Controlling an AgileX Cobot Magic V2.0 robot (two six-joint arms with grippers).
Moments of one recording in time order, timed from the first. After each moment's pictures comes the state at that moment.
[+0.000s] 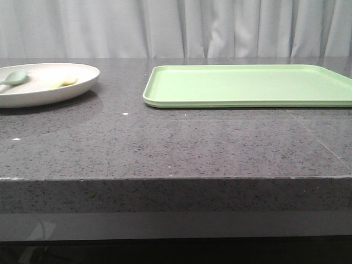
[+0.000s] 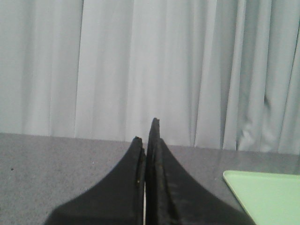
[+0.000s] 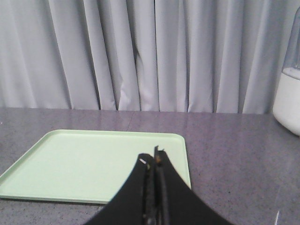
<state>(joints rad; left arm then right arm) -0.03 0.15 -0.59 -0.02 0.39 -0.07 0.00 0.17 -0.53 0.08 0.39 -0.02</state>
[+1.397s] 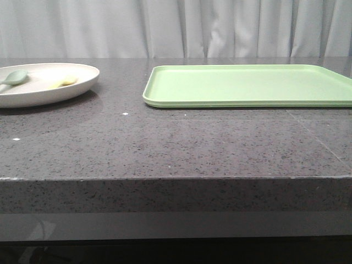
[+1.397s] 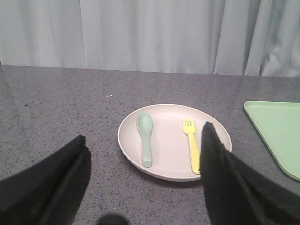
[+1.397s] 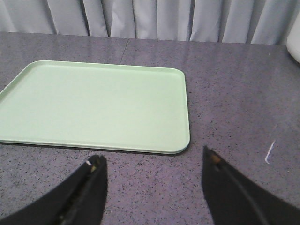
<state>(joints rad) -0.03 0.38 -0.71 0.04 0.59 -0.07 0.00 0.43 -0.60 0.06 0.50 -0.02</state>
